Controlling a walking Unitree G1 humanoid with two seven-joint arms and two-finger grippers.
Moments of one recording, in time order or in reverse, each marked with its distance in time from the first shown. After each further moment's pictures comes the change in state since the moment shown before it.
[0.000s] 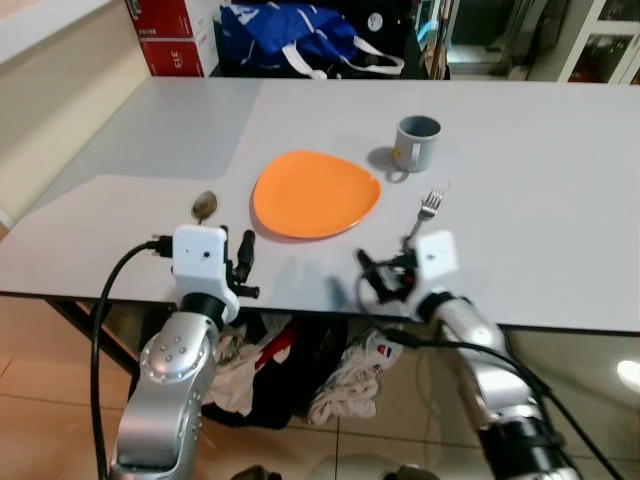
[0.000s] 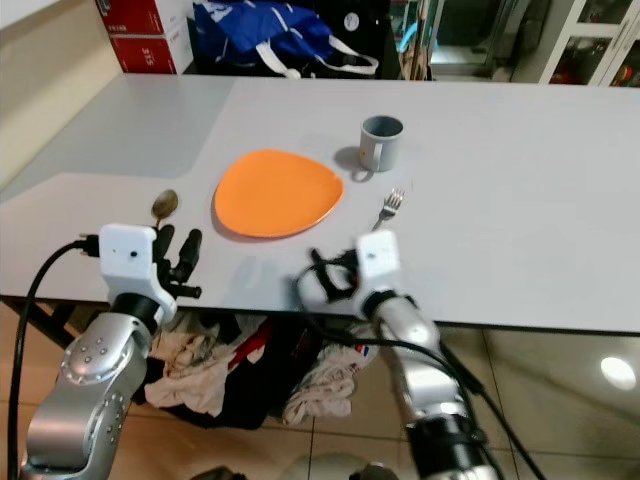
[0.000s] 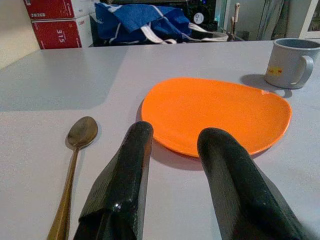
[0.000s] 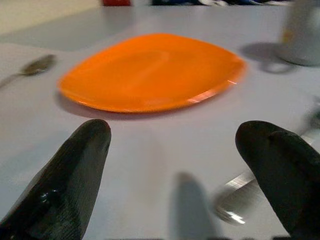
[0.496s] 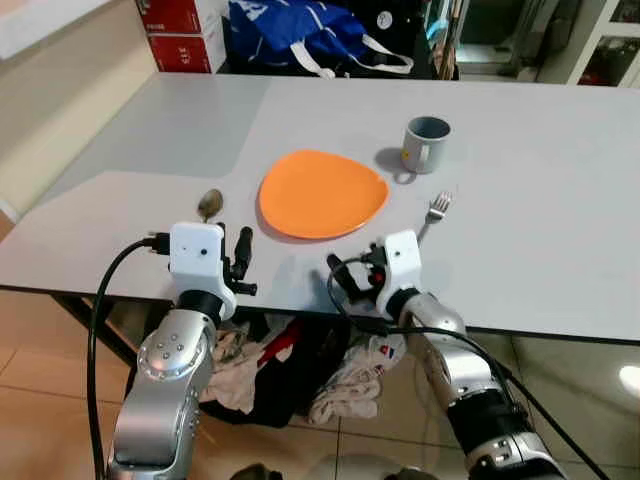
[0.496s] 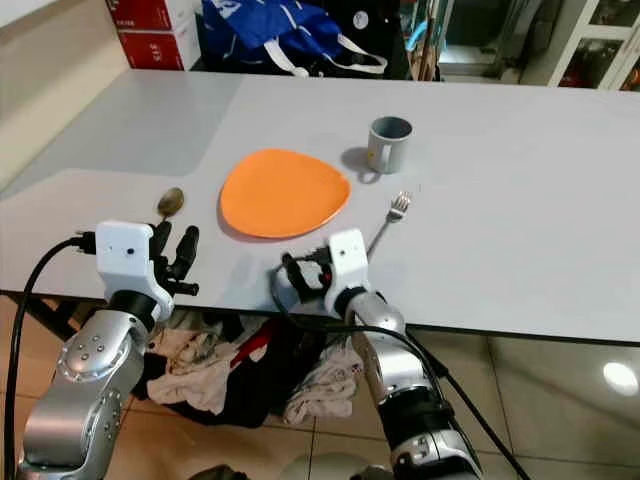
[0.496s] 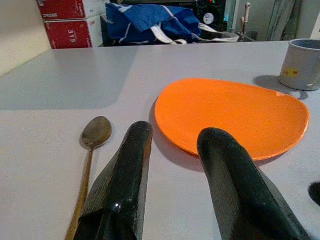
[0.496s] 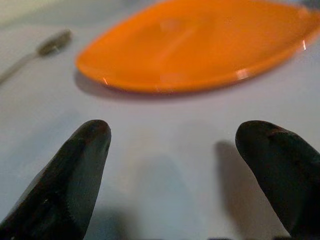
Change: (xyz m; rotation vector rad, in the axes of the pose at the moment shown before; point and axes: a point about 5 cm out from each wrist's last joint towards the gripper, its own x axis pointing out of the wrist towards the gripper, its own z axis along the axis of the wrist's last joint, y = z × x) left arm 0.000 0.005 0.002 0.012 -0.004 0.018; right arm 0.022 0.008 -0.024 0.081 0.098 0.029
